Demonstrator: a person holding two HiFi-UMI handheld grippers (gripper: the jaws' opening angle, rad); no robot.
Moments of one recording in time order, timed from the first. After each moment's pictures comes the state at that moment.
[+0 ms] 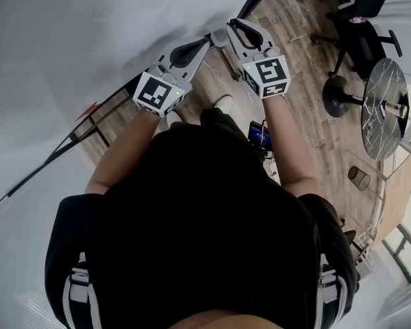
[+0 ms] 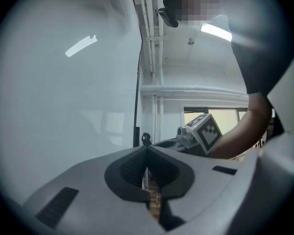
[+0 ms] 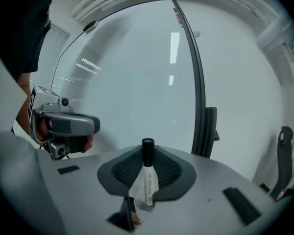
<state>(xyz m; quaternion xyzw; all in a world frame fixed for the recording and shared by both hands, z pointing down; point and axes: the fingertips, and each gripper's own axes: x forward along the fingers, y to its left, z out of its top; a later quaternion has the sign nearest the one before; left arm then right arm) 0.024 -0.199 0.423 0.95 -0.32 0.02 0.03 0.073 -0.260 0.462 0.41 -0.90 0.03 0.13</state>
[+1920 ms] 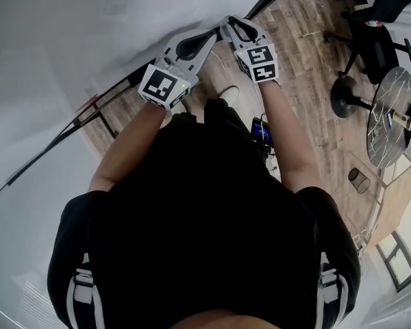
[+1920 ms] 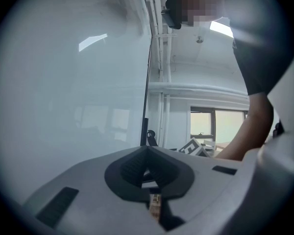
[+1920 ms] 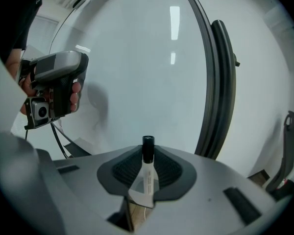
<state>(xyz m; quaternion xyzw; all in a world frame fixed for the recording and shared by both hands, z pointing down) 0.026 -0.228 0.447 0.93 -0.35 0.02 0.07 0.064 -0.291 0.585 0.38 -0.89 0.10 0.22</state>
